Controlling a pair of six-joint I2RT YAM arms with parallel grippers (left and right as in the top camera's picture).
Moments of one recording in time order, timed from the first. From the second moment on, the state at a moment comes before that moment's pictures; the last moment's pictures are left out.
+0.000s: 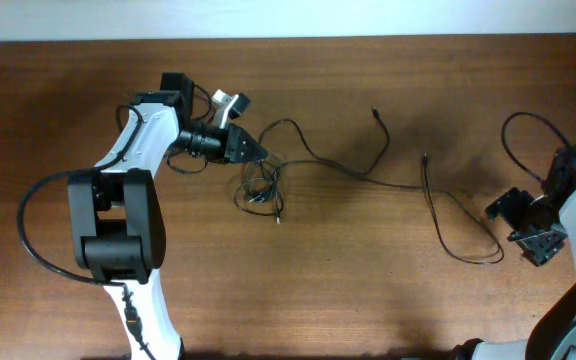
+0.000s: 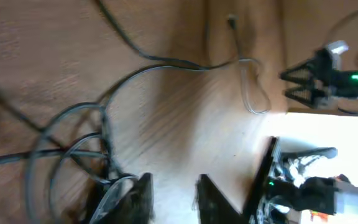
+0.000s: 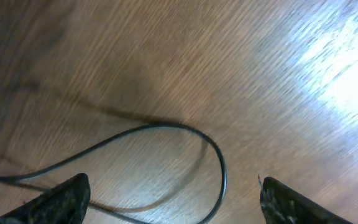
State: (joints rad) left arm -0.02 2.14 1.61 -0.99 0.97 0.29; right arm -0.46 1.59 1.04 -0.95 -0.04 0.48
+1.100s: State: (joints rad) left arm -0.22 2.13 1.62 -0.95 0.32 -0.51; right arm 0.19 2.06 1.38 -0.64 -0.58 0.37
